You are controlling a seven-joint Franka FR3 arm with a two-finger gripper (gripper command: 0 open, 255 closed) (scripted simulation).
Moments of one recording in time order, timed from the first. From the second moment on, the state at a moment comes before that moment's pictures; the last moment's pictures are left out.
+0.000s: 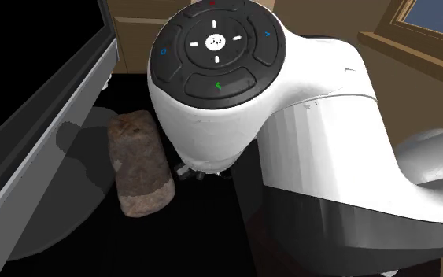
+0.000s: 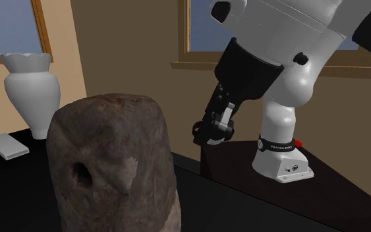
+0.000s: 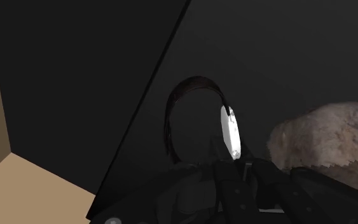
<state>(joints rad) -0.26 -0.49 1.15 -2.25 -0.09 2.01 1.09</state>
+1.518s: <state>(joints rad) -0.23 -0.53 1.02 -2.00 -0.09 1.74 0.96</state>
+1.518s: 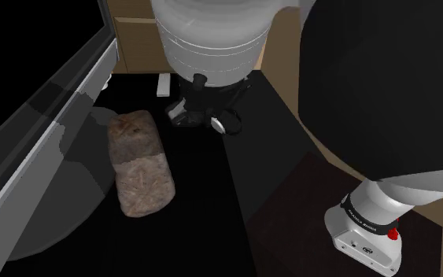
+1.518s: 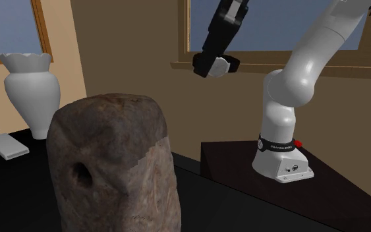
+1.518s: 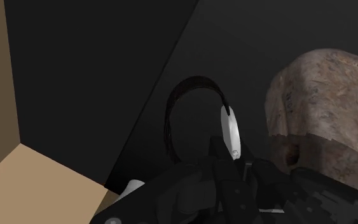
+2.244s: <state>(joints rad) -0.25 -0.50 1.01 -1.85 -0.11 1.61 0.92</state>
